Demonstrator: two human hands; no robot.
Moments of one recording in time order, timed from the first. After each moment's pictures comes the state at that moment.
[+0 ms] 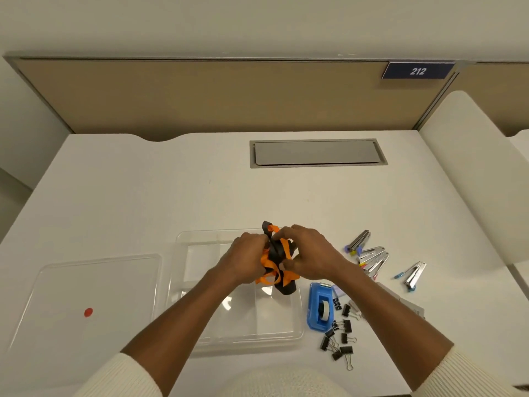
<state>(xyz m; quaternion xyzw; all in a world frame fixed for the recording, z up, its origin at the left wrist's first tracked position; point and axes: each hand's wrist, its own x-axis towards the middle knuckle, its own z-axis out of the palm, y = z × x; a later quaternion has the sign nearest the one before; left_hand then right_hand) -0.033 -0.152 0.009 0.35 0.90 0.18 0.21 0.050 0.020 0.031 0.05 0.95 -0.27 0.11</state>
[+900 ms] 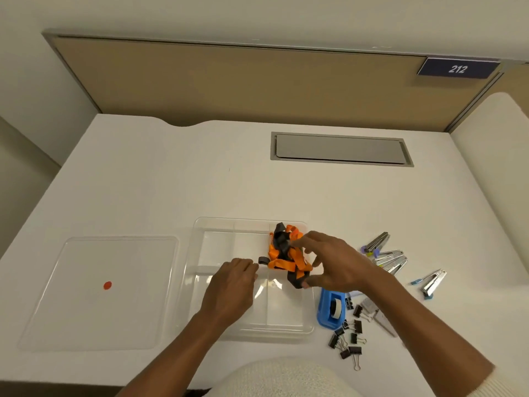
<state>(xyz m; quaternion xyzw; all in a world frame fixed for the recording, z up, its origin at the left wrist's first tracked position) 0.028 -0.238 -0.046 0.36 0.93 0.12 0.00 0.073 0.036 0.030 -0.09 0.96 -0.23 0.16</state>
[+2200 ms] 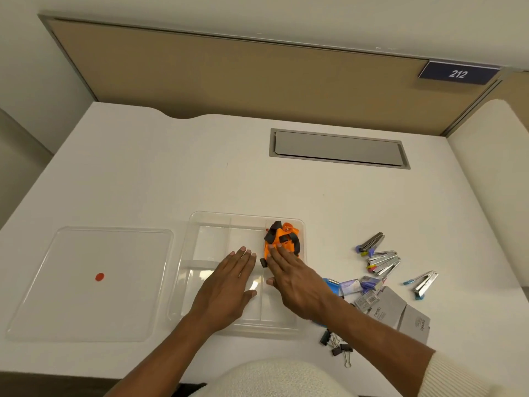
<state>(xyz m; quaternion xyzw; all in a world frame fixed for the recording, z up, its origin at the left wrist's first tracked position) 0.041 -0.249 -0.049 0.37 0.92 0.11 0.05 0.093 -0.032 -0.035 -0.13 0.98 -0.08 0.13</state>
